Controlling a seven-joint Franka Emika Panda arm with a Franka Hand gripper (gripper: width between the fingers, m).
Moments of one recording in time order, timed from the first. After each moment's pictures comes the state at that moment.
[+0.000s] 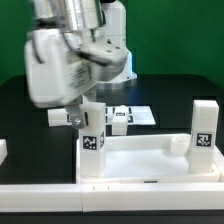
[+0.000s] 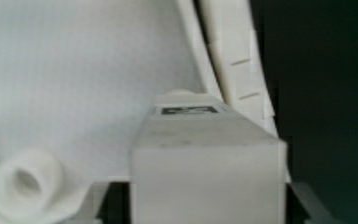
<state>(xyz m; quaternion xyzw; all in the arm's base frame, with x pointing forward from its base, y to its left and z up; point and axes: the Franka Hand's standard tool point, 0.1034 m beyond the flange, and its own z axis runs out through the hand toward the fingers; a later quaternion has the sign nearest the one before) 0.624 -0.063 0.104 -0.50 0.86 0.03 0.13</state>
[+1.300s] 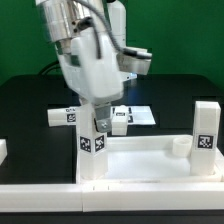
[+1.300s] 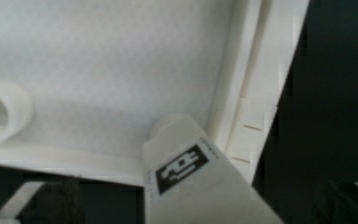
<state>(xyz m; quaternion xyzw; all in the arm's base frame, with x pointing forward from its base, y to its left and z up) 0.628 -0.048 0.105 -0.84 0.54 -0.01 0.10</state>
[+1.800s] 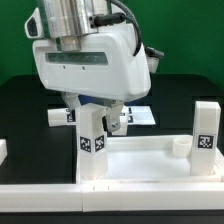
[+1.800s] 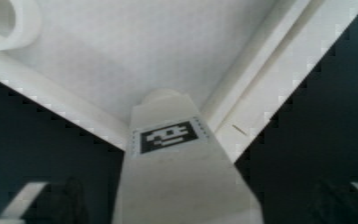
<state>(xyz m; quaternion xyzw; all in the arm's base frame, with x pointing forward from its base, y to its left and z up) 0.634 -0.048 0.106 -0.90 0.44 -0.01 0.07</state>
